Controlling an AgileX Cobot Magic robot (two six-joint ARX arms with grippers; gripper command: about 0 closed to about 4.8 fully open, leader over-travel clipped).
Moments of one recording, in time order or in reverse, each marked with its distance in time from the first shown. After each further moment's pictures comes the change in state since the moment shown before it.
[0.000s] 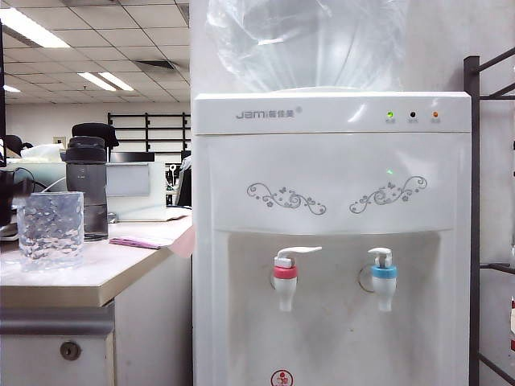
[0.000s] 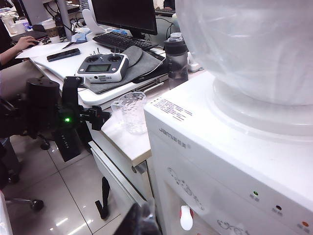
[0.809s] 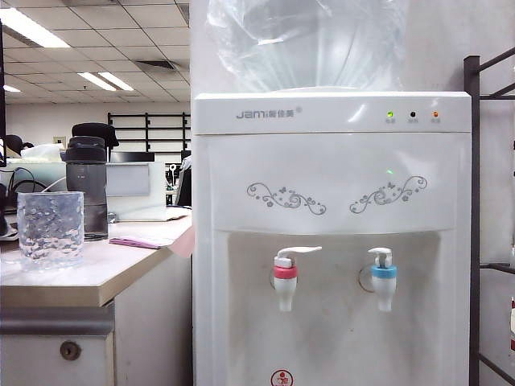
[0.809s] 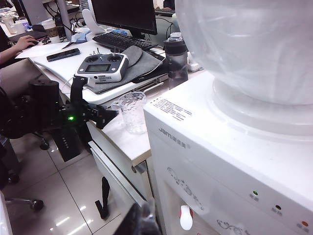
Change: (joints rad) left arm 0.169 0.199 0.021 0.288 0.367 0.157; right arm 0.000 0.000 0.000 0.000 0.000 0.001
